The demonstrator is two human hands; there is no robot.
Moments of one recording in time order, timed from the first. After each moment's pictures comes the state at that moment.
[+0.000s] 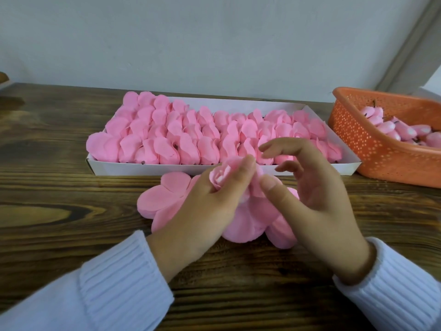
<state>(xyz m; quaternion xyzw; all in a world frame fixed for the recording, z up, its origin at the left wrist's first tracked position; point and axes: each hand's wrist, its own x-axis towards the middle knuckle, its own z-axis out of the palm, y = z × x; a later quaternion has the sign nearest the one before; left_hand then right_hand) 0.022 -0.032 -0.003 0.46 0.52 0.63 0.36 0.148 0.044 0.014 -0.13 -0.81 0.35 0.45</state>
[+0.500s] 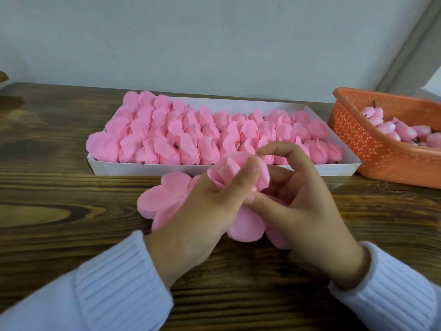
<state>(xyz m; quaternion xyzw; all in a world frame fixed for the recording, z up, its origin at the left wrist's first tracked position) 0.024 -0.033 0.000 0.45 0.42 0.65 0.44 0.142 0.034 0.010 -0.10 -0.69 0.62 0.36</state>
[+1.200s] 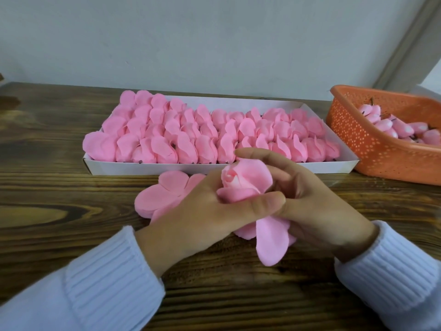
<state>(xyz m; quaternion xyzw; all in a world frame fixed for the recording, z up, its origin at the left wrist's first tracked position) 0.015 -0.036 0.005 0.58 0.44 0.55 0.40 0.150 0.057 0.014 -0.09 -0.63 0.75 0.18</state>
